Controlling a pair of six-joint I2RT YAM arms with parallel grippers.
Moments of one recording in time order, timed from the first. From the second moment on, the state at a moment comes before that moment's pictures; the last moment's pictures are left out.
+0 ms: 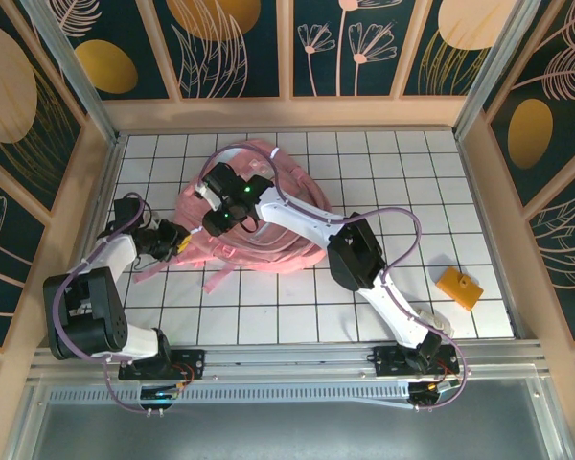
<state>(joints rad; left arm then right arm) 0.18 1.41 0.70 -0.38 0.60 -0.80 0.96 2.39 2.23 -0.80 -0.15 0.11</state>
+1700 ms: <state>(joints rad) 0.03 1.62 0.77 -0.12 0.56 -0.97 1.00 1.98 1.66 -0.53 -0.17 0.39</state>
